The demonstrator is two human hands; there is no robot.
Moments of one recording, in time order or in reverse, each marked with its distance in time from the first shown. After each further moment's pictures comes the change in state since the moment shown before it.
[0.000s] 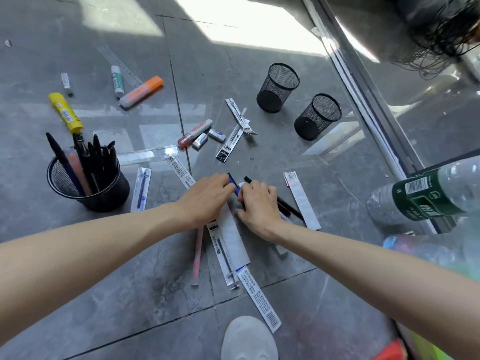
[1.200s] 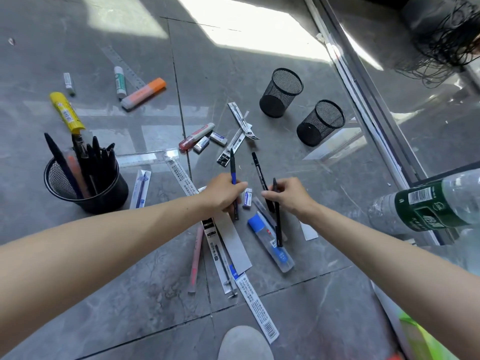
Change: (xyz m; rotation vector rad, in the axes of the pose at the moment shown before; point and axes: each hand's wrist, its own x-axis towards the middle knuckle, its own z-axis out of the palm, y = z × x) left_hand 0.038 0.030 -0.037 -1.176 -0.190 -0.782; right_hand 0.024 0.068 -0.026 0.849 -0.143 0.295
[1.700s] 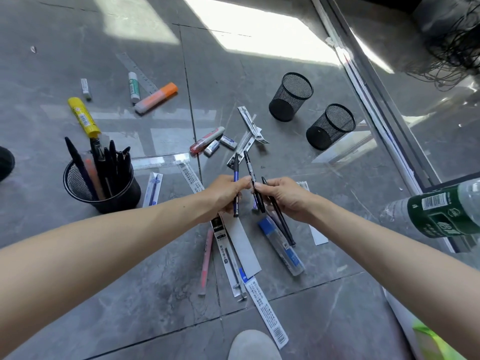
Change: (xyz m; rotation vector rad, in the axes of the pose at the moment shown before) left_hand -0.009 0.001 -0.016 -0.238 -0.006 -0.098; right_hand -0.004 -0.037 0.016 0.412 -0.325 0.139
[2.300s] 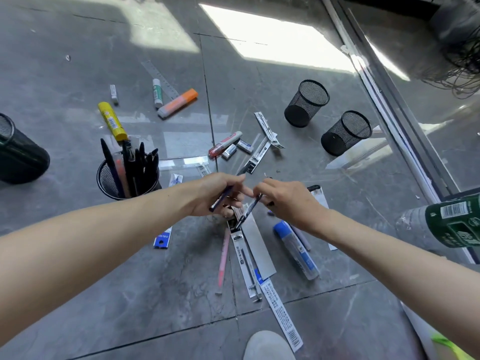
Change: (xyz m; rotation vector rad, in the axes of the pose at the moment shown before) left_hand -0.018 0.004 -0.054 -0.209 -0.253 -0.204; right_hand 0.000 0.001 0.021 -1.392 0.232 -1.060
